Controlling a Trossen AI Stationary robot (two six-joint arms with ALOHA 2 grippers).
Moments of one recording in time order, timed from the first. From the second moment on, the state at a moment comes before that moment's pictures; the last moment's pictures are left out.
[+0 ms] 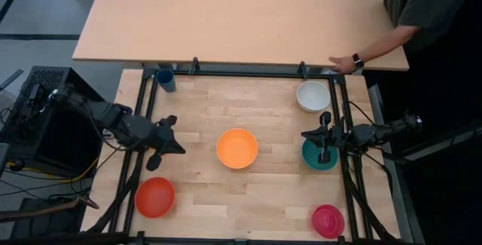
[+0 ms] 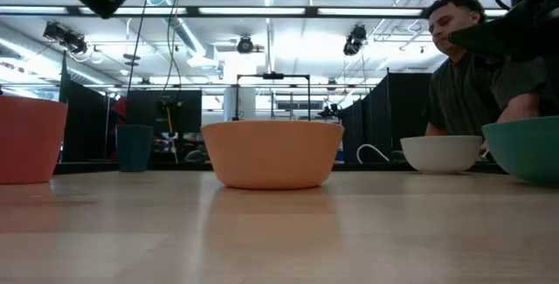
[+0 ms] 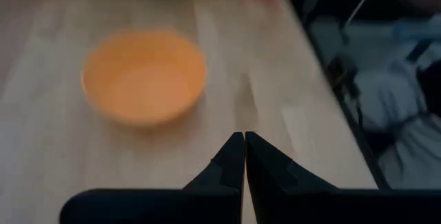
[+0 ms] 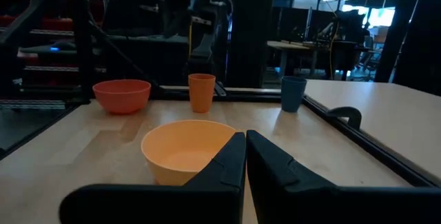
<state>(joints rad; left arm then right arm) -0.41 0.76 0.82 -0.71 -0.11 -0.33 0.34 0.01 0.01 0.07 0.47 -0.09</state>
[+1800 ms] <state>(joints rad) -0.67 1.40 0.88 -1.01 0.14 -0.76 0.34 0.01 0.01 0.07 0.47 -0.08</state>
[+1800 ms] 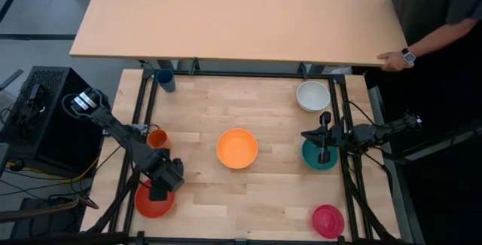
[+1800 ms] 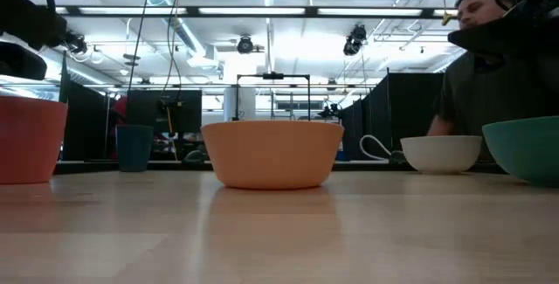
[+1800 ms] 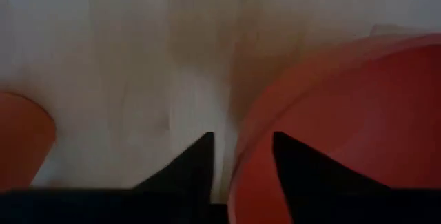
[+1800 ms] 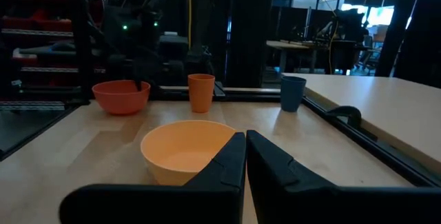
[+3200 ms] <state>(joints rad) 0.01 1.57 1.46 -1.17 -0.08 -0.28 0.34 0.01 0.01 0.08 0.47 -0.08</state>
